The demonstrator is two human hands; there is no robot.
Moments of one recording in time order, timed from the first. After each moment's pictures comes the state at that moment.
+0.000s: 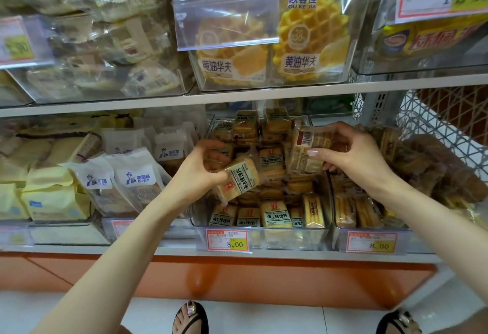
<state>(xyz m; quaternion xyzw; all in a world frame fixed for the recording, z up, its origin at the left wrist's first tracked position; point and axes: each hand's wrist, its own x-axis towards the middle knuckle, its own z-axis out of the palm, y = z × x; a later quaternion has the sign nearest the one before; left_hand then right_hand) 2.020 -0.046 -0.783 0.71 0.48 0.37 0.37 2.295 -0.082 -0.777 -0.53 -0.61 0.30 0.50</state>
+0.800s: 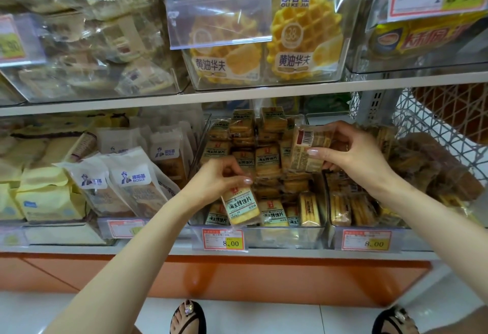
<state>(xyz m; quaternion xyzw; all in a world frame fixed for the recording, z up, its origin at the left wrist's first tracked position) 2.046 -0.037 -0.801 0.74 0.49 0.27 0.38 2.303 -0.083 -0.779 -0.54 -0.61 0.29 0.50</state>
